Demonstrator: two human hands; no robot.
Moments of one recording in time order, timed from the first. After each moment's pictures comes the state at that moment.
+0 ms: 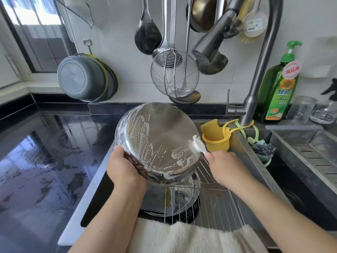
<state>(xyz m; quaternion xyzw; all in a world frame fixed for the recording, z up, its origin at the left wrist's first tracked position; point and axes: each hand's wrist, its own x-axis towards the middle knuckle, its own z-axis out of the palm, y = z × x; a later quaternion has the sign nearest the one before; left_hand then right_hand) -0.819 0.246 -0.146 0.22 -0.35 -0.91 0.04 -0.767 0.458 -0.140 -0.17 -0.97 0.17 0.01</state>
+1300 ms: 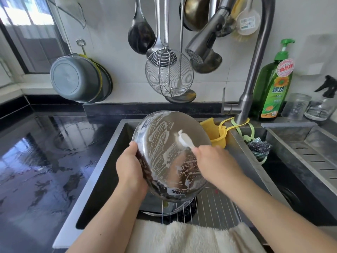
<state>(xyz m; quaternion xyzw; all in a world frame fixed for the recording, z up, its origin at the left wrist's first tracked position) -0.793 0.259 -0.124 0.16 -0.49 -0.86 -0.06 -0.761 0.438 -0.124 -0.11 -0.98 0.15 0.05</state>
